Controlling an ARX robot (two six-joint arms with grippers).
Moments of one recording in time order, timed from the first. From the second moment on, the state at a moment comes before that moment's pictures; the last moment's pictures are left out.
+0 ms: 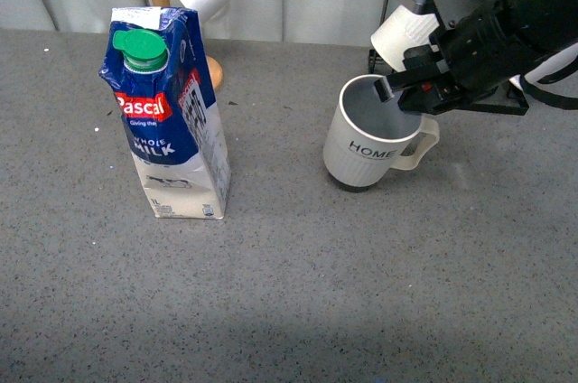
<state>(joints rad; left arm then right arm) 0.00 0.00 0.02 0.00 0.00 0.00 0.25 2.07 1.28 -0.18 -0.18 -0.19</state>
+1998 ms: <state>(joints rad) 0.00 0.00 0.02 0.00 0.00 0.00 0.12 1.47 0.30 1.16 0.11 -0.02</state>
